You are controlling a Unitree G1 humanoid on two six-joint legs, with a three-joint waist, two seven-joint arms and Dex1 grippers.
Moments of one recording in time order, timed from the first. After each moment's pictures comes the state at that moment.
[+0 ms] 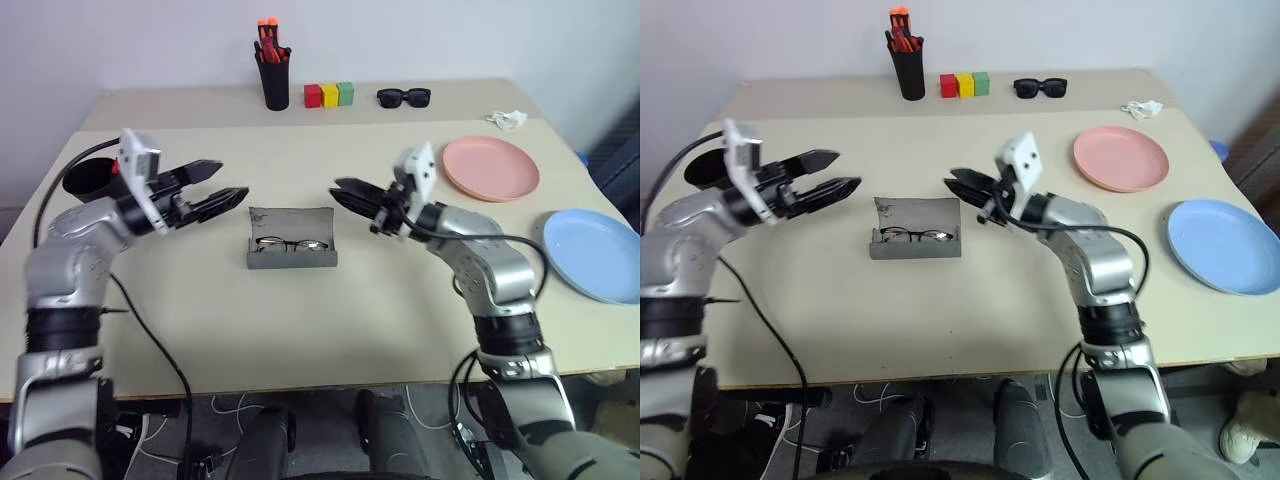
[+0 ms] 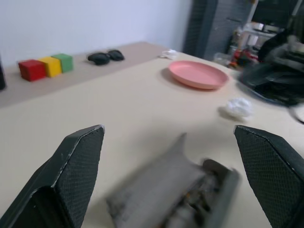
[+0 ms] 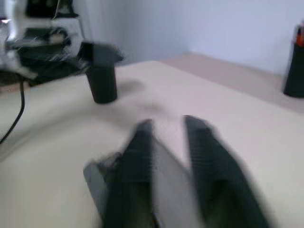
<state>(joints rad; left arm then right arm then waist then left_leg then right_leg) -0.68 0.65 0.16 0.28 -0.55 0.40 -1.00 -0.58 -0.34 -0.01 -0.10 0.38 0.50 0.81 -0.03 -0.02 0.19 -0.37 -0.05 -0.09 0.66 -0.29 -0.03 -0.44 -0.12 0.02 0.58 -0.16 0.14</state>
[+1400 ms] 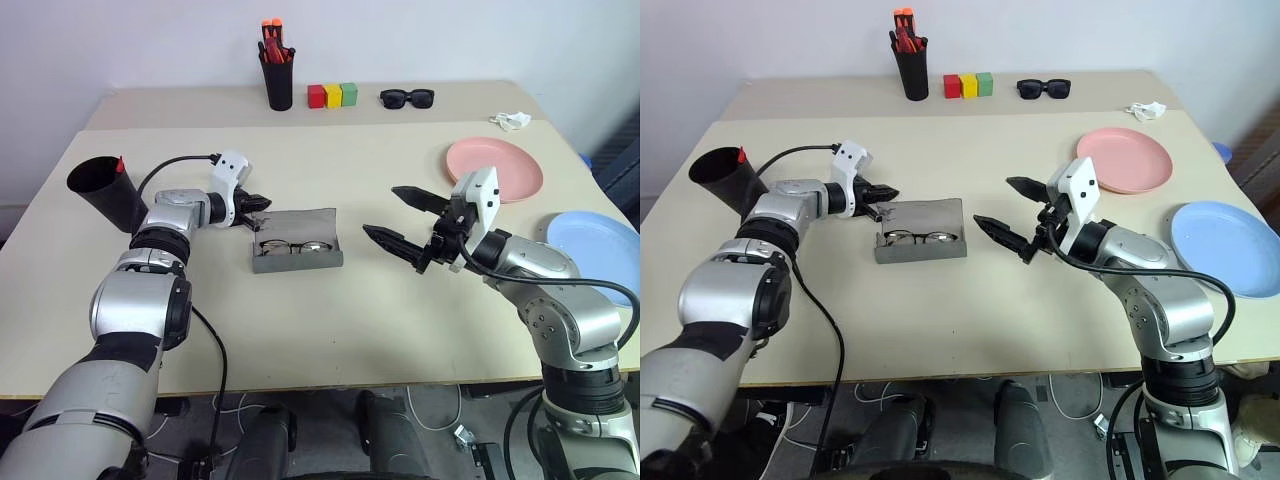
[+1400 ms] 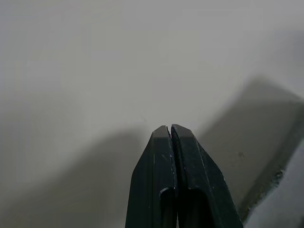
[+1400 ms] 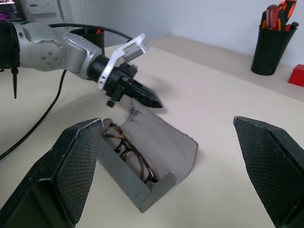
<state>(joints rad) -1.18 0.42 0.01 1.31 0.01 0.16 -0.95 -0.37 -0.53 -0.10 -0.39 0.56 0.60 0.71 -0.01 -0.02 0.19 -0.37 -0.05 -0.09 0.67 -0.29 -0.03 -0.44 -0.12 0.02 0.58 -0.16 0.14</state>
